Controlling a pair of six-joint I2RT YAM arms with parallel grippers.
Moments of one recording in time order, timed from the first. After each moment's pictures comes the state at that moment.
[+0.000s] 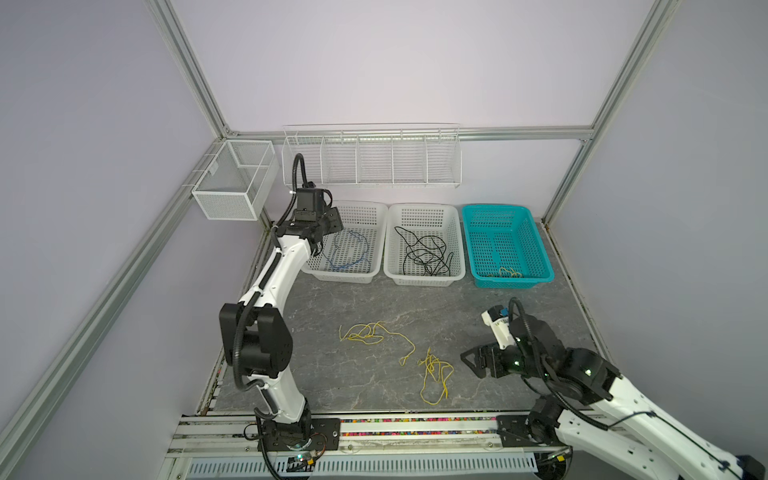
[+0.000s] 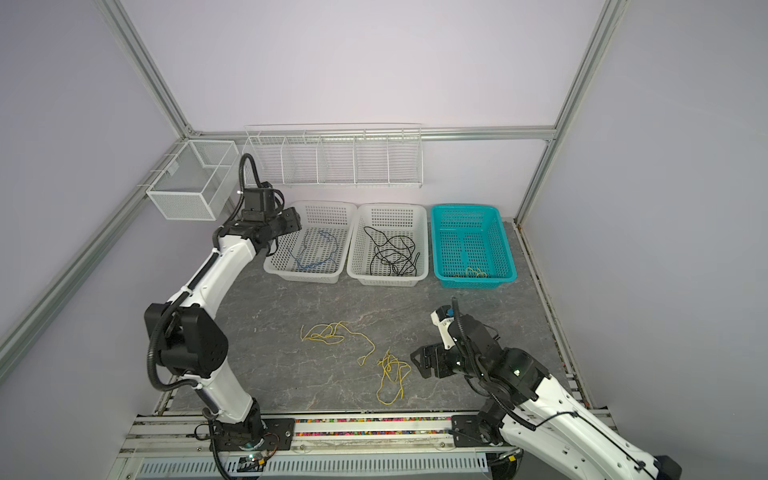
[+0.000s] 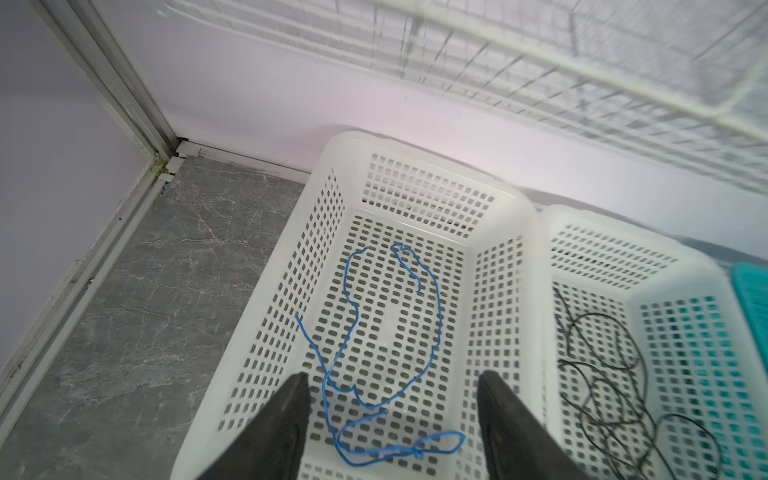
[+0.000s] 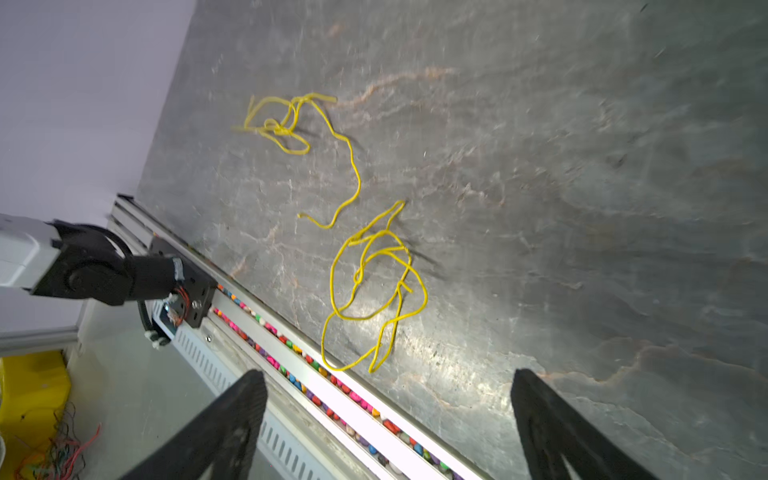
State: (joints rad) left arm -0.19 1.69 1.63 -0.50 -0.07 -0.35; right arm 0.85 0.70 0.67 -0.84 -0.11 0.60
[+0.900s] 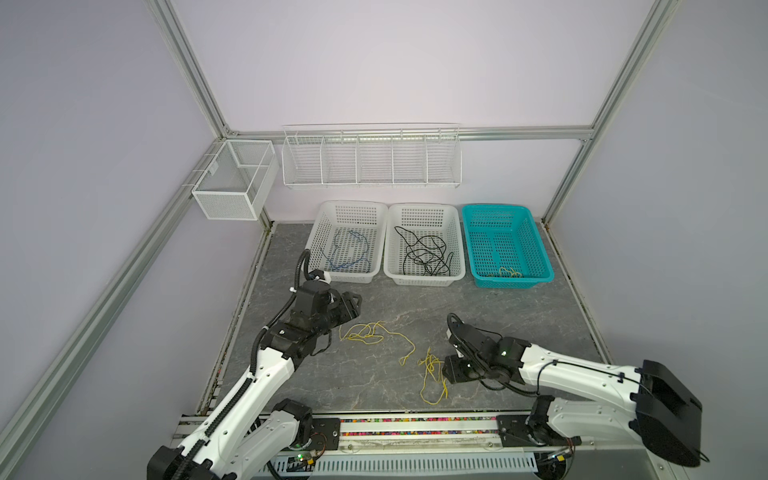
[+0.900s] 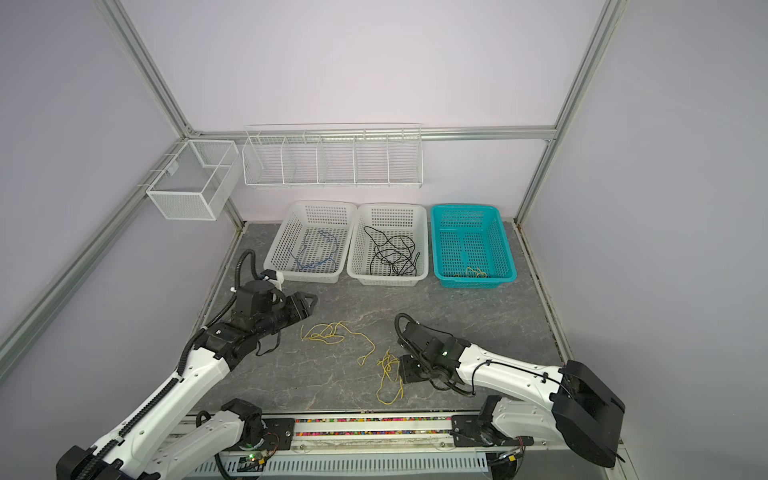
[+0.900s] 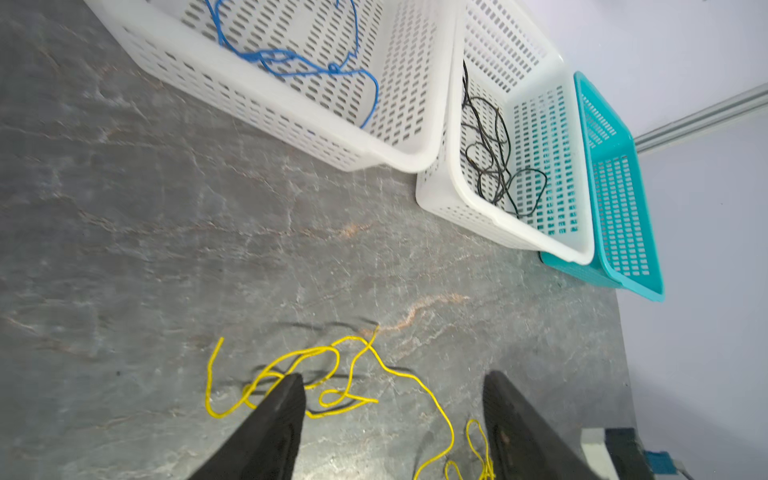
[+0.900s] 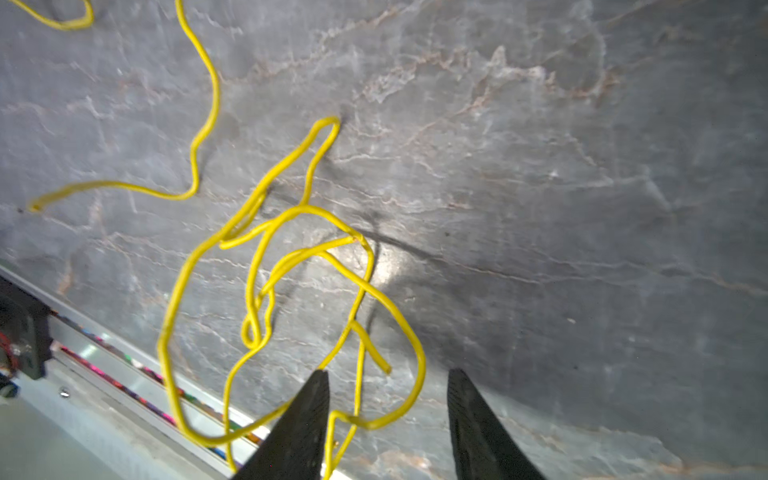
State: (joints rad) left arm -0.46 0.92 0.69 -0.43 0.09 -0.74; right arm 0.97 1.20 0.57 -0.53 -0.06 0.79
